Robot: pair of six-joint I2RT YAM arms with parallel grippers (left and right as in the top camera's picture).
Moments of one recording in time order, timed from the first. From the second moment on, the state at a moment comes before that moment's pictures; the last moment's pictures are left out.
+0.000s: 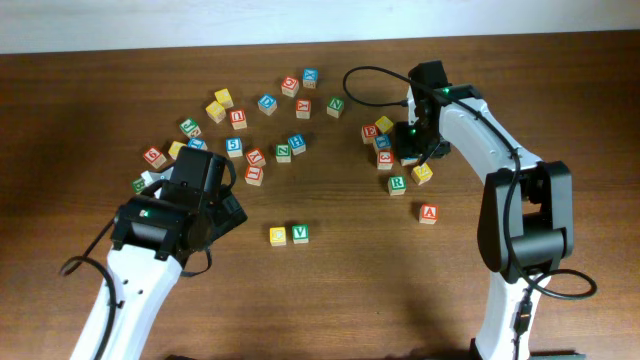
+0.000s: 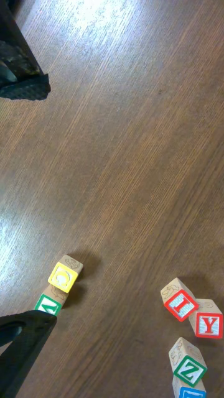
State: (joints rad) left arm -0.27 1.25 1.16 -1.19 -0.23 -0.80; right arm 0.15 2.13 1.63 -0.86 -0.04 0.15
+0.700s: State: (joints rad) left arm -0.27 1.25 1.16 -1.19 -0.23 -0.80; right arm 0.15 2.15 1.57 -0.78 -0.04 0.15
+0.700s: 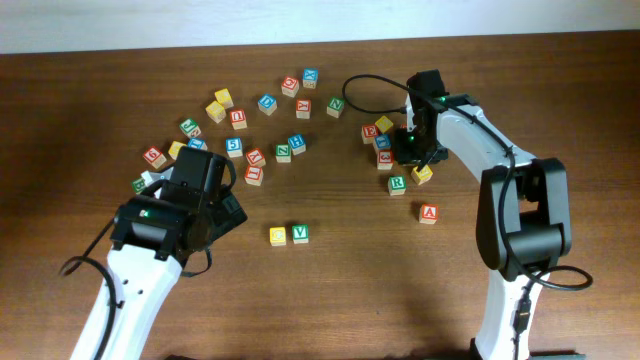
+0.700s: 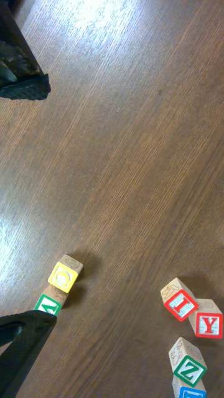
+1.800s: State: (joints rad) left arm -0.27 1.25 1.16 -1.19 -0.23 -0.80; right arm 0.49 1.67 1.07 -0.66 -0.26 0.41
